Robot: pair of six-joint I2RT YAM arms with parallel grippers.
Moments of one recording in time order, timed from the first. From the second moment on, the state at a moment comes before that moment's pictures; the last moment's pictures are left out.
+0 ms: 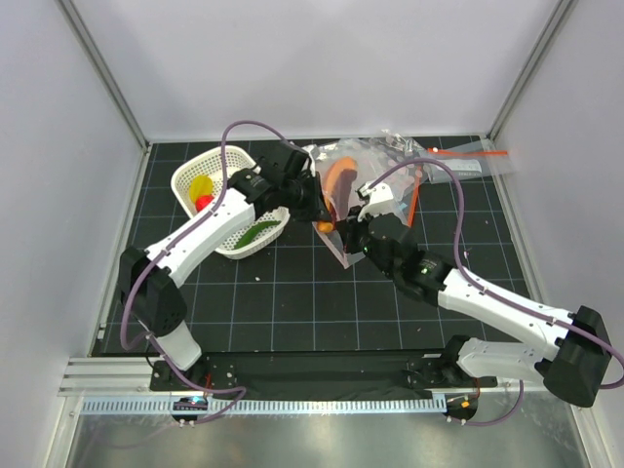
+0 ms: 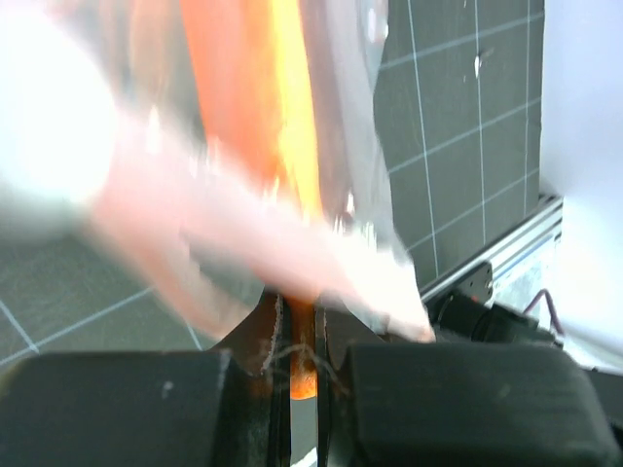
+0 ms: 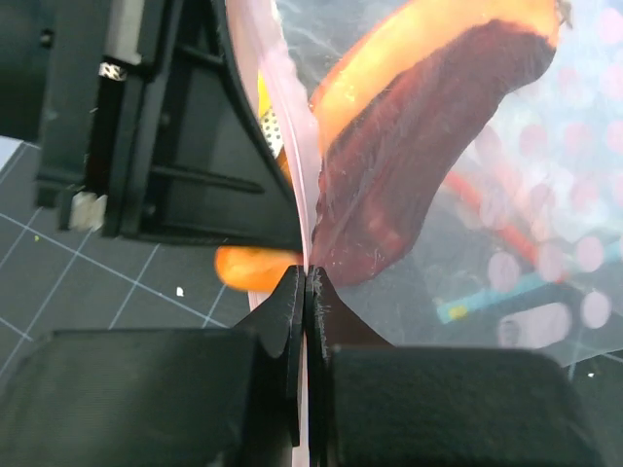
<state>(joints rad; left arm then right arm) -0.67 1.68 1.60 -0.72 0.23 -0.64 0.88 1.12 0.84 0.00 0.38 0.35</state>
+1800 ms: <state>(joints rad) -0.68 1.69 1.51 -0.49 0.28 -0.68 0.73 1.07 0.73 0.07 0.30 0.57</state>
